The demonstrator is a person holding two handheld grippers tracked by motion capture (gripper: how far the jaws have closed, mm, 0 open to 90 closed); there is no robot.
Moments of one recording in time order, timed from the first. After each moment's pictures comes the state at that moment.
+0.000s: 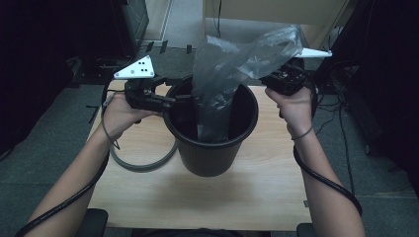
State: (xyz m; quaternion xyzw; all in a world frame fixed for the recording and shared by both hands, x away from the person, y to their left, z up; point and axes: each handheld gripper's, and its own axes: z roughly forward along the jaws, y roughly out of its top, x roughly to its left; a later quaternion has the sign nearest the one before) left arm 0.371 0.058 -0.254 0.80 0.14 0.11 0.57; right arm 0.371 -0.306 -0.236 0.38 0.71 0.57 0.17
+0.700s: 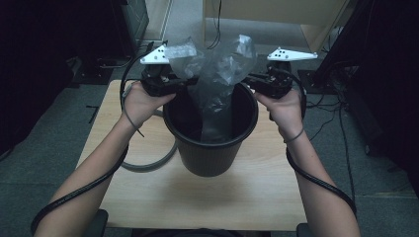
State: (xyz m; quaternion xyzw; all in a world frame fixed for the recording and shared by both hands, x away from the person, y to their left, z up) left arm 0.396 0.029 -0.243 0.80 0.22 0.13 0.54; right arm 0.368 -0.282 -0.241 0.34 0.73 0.57 0.14
